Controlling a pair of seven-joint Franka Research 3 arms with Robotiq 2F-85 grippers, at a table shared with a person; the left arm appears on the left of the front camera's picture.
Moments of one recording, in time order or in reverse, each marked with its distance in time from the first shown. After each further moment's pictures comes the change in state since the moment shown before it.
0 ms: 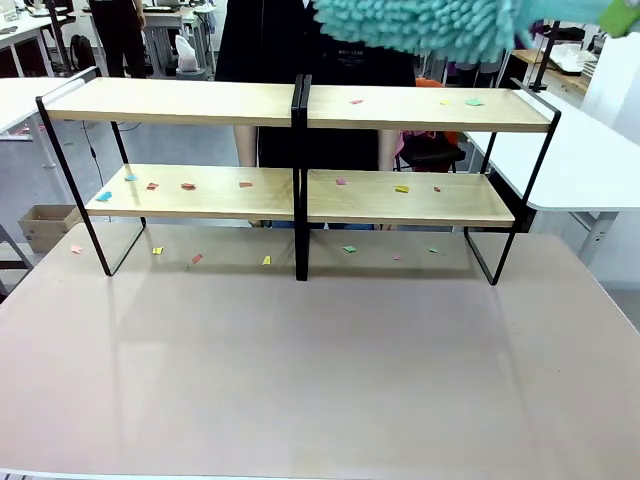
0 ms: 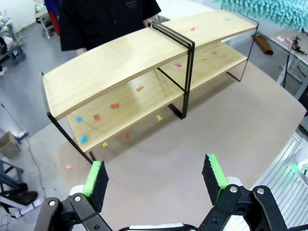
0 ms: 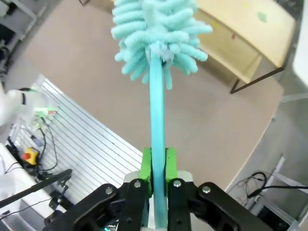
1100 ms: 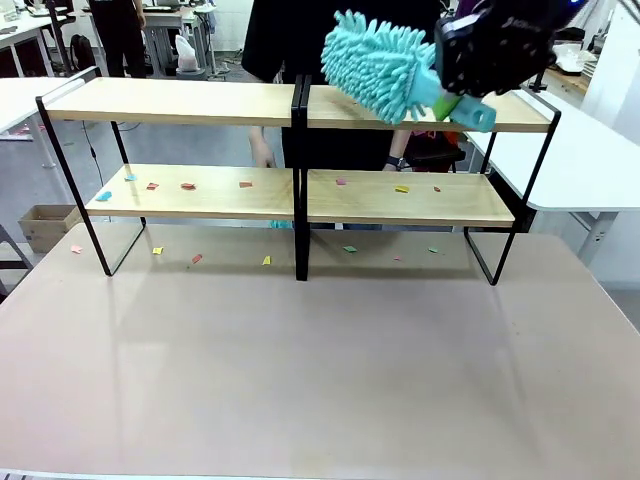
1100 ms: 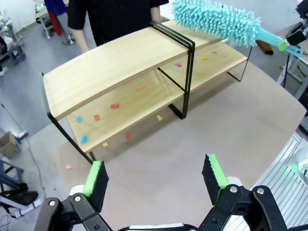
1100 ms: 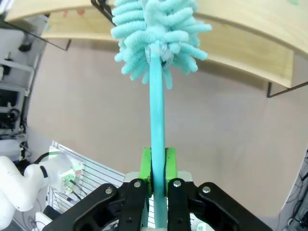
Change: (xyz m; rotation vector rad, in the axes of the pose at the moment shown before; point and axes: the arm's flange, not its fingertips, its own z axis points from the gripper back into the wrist) left arm 0.000 0.000 0.000 0.000 0.000 0.000; right arm 0.068 0.024 -0.164 0.011 -0.002 -0.371
